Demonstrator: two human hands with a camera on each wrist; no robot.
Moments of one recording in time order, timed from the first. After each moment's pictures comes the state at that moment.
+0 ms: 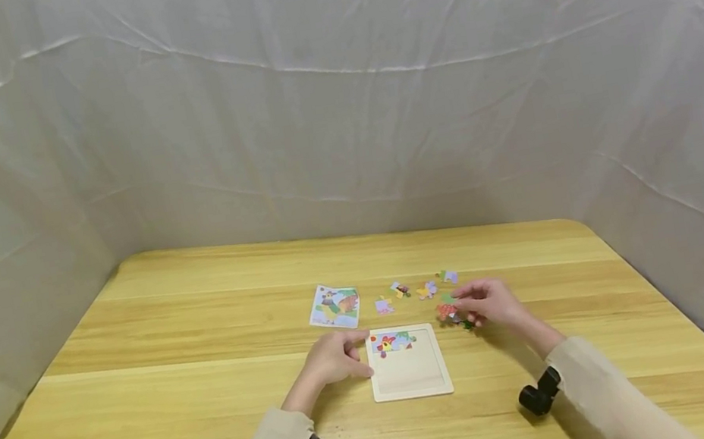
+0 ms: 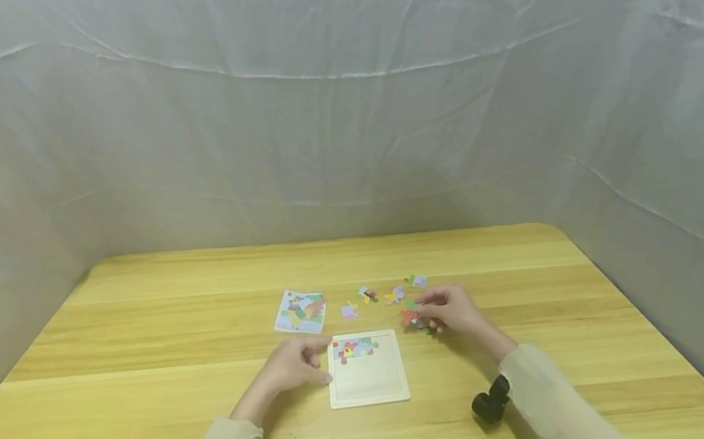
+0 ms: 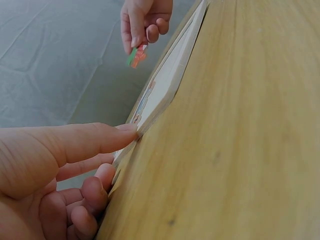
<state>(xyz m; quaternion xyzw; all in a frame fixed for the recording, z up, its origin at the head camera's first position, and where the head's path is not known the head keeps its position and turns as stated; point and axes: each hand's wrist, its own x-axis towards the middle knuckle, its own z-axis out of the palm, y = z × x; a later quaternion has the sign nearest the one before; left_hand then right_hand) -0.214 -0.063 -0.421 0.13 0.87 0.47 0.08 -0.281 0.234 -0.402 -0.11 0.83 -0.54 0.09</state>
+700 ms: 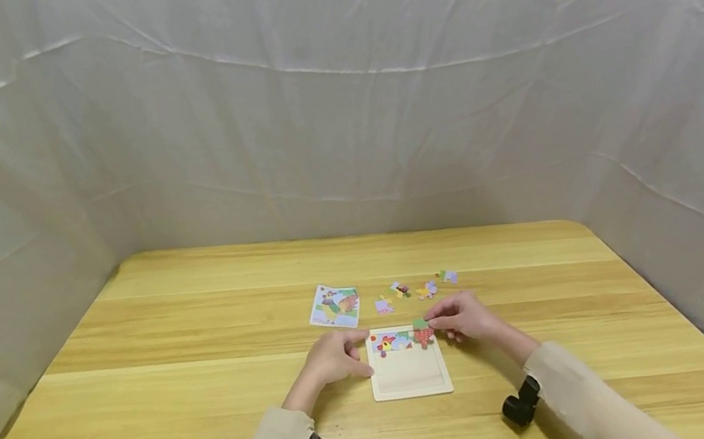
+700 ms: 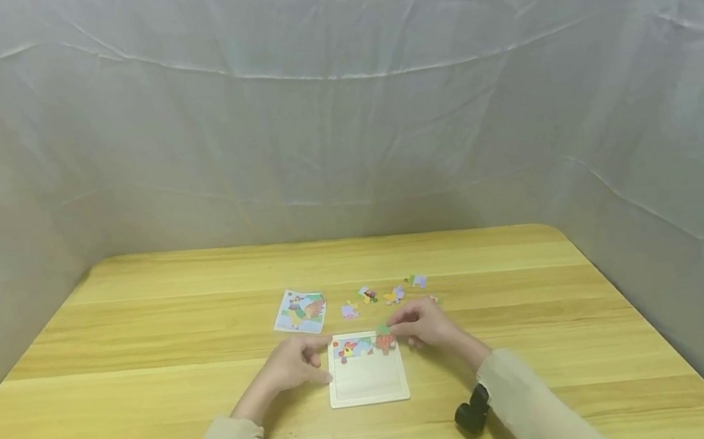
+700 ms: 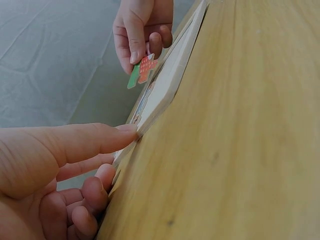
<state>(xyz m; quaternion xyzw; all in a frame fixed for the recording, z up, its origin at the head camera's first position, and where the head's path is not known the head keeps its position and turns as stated) -0.216 -0.063 -0.420 0.13 0.87 0.46 0.08 -0.277 0.198 -0.413 -0.17 0.84 -0.50 0.15</state>
